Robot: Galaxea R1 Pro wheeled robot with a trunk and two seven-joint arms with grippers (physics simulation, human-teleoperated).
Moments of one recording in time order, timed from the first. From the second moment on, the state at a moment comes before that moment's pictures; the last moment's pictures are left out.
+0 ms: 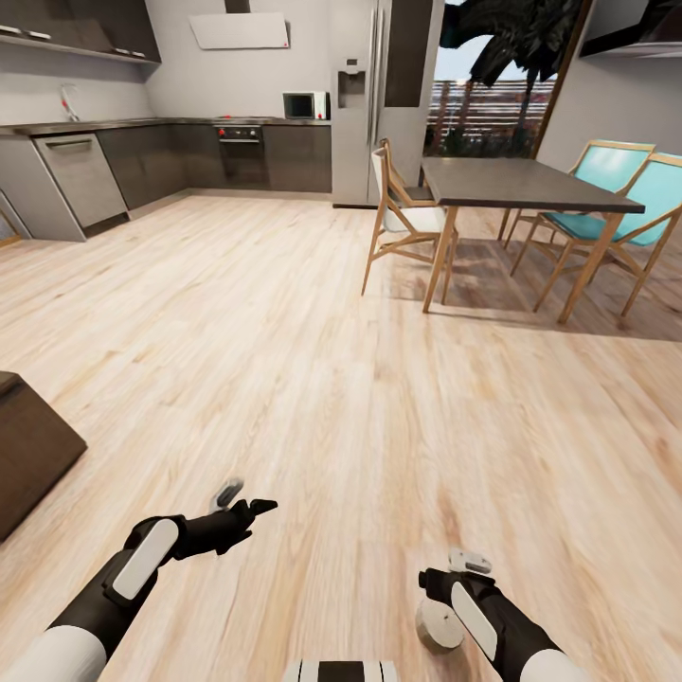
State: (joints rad) left arm -0.53 0.19 -0.16 -0.87 1.05 0.77 -0.13; right arm -0.52 -0.02 0.24 -0.52 -0.51 0.35 -0.23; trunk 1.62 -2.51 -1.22
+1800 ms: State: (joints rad) left arm -0.51 0.25 -0.15 -0.86 1.05 0.83 -0.50; right arm -0.52 -0.02 0.24 -0.52 -0.51 0.35 -0.23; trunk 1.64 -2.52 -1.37
